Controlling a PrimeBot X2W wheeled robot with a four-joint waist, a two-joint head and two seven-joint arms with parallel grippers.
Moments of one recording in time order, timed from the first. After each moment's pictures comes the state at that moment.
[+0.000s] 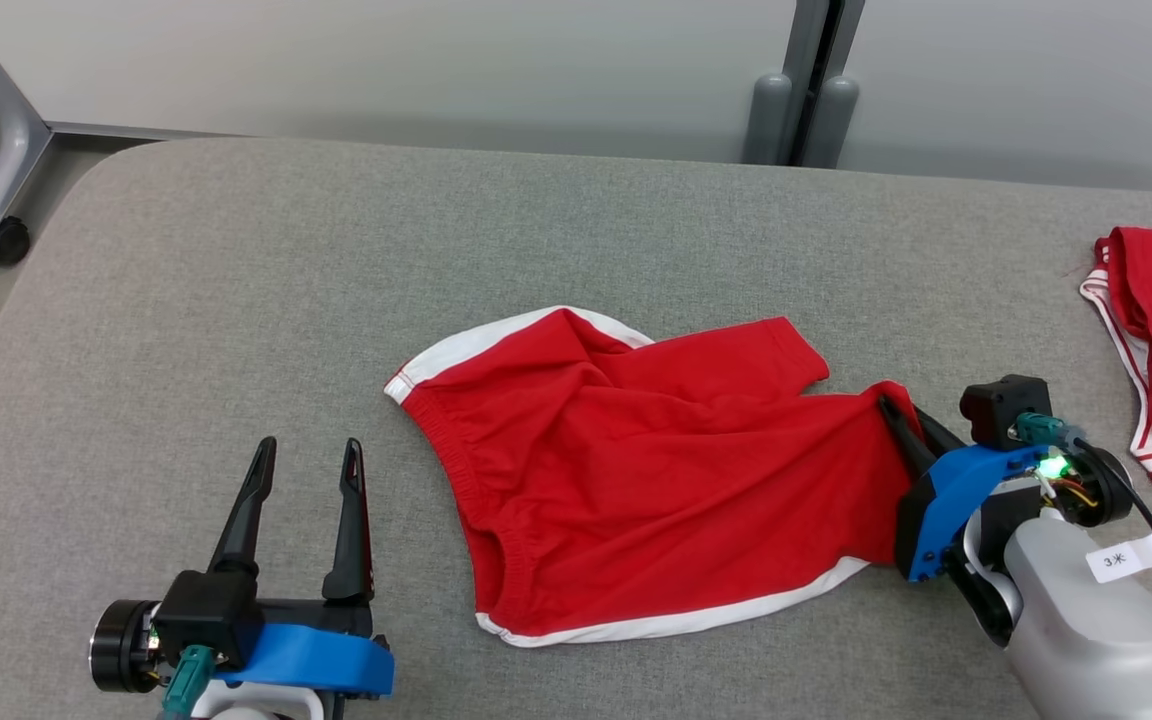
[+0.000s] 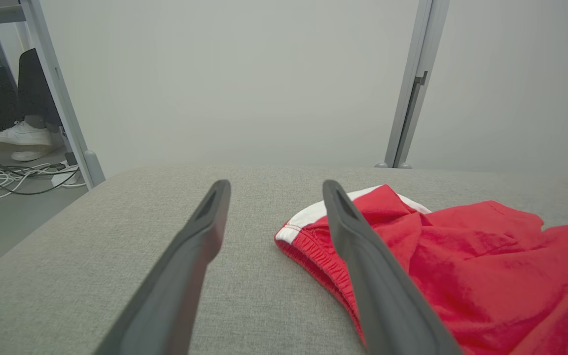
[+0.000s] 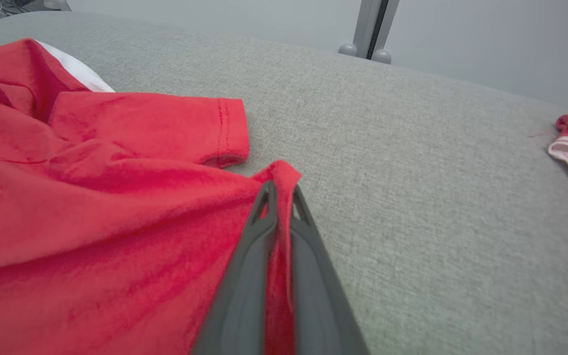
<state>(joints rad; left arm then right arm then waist) -0.05 0.05 -0.08 0.16 -0.10 -0.07 -0.26 -0.62 -0.25 0.41 0.96 0.38 0.13 -0.17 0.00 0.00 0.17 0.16</state>
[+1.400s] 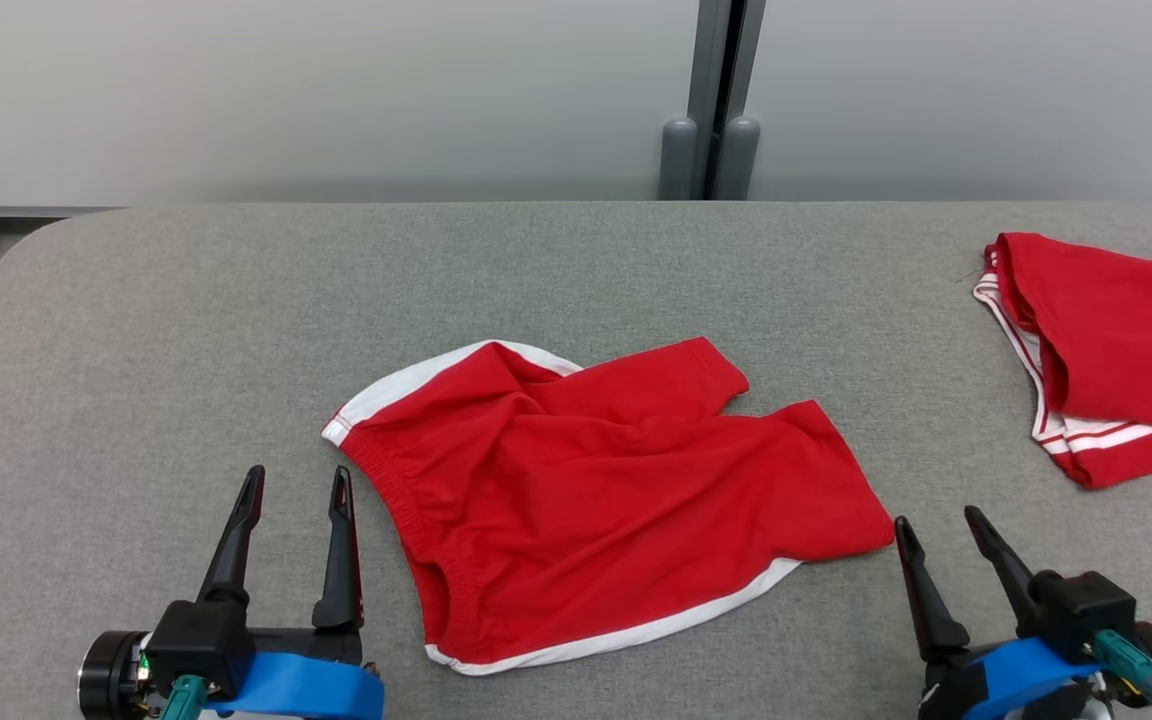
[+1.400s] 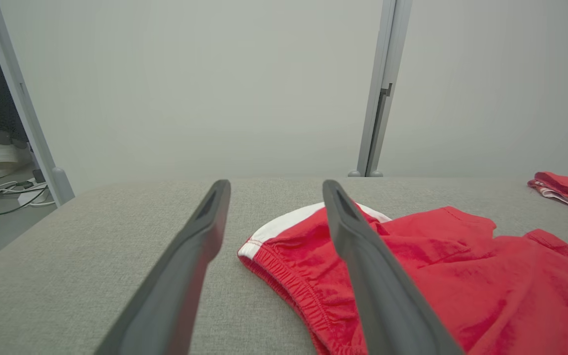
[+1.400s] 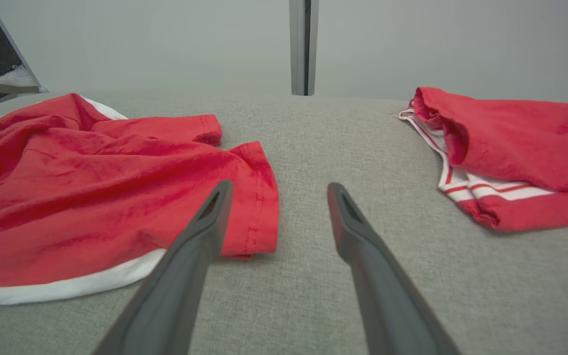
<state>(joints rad) 0.00 0.05 -0.06 0.14 -0.08 -0.07 -0.26 -0.07 -0.14 0.05 0.37 0.16 0.13 -0.26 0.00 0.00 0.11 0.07</state>
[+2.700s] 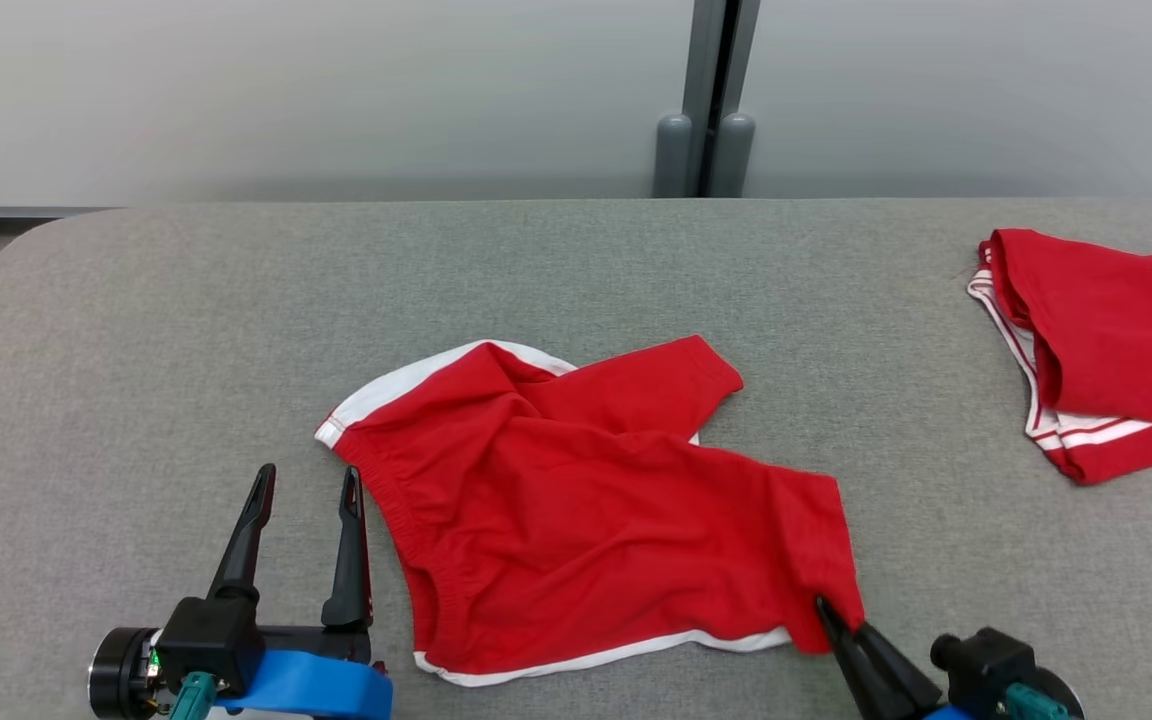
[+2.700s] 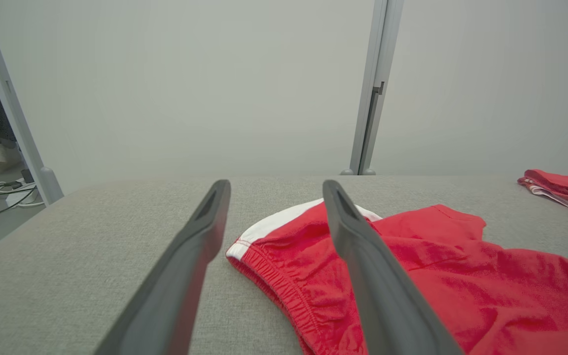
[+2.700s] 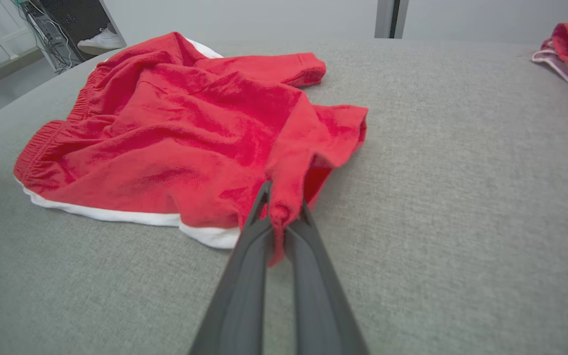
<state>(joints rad) 0.00 0.05 -0.08 0.15 -0.09 -0.07 -0.26 -0.04 -0.22 0.34 0.36 0.31 0.13 -0.24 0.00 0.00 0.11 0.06</state>
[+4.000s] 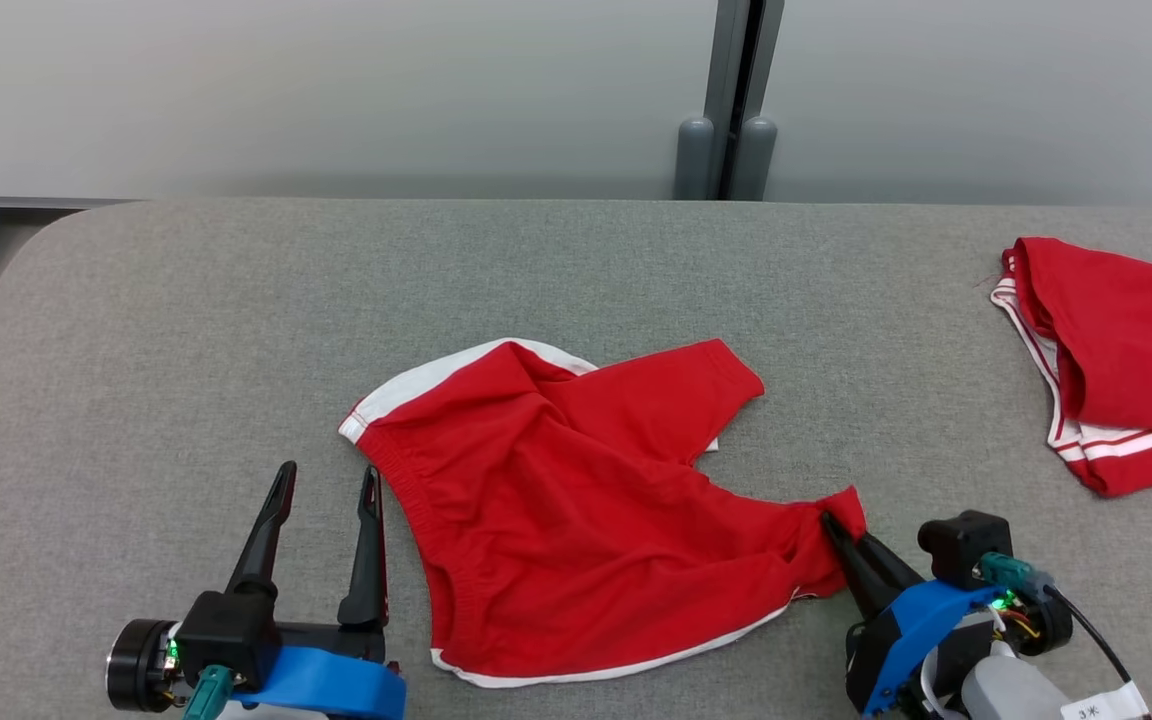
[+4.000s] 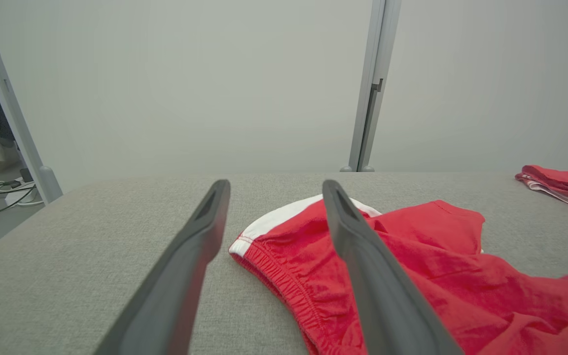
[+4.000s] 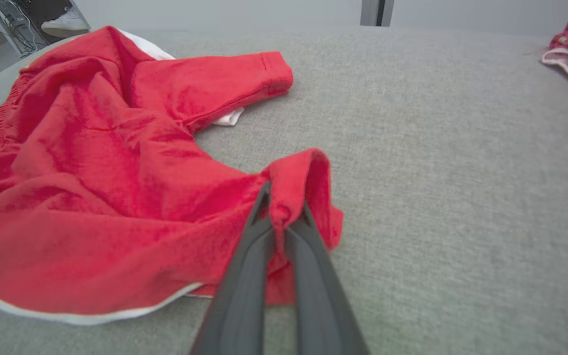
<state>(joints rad) -0.02 0.05 -0.10 0.17 -0.09 -0.08 -0.26 -0.30 -0.20 0.36 0.67 0.38 0.13 -0.17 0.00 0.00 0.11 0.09</state>
